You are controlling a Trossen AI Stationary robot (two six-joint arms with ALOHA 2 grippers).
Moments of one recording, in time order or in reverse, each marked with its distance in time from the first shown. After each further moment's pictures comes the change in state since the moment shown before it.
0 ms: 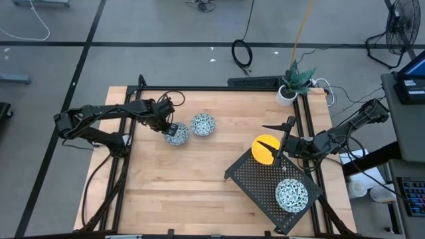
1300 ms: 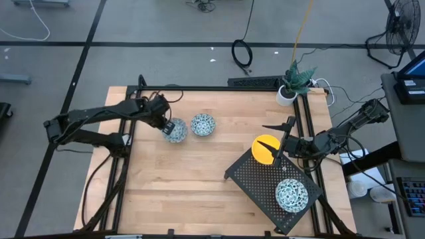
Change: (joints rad) left arm -0.018 -0.141 0.025 -0.018 -0.091 0.164; right arm 0.000 0.000 0.000 0.000 0.000 0.000
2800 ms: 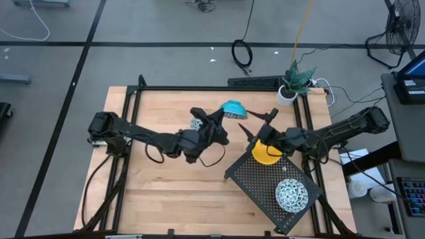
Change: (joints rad) left arm -0.698 0.599 0.620 1.356 -1.155 1.491; right arm -0.294 0.319 -0.001 0.411 -0.033 -0.051
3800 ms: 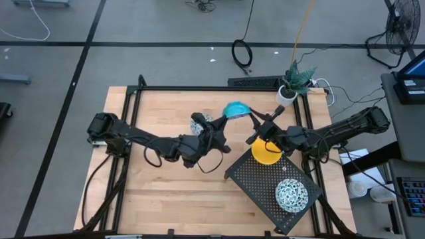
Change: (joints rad) left arm -0.032 -0.002 0.000 -0.042 0.060 -0.194; right arm -0.003 -0.004 0.003 0.000 0.166 -0.130
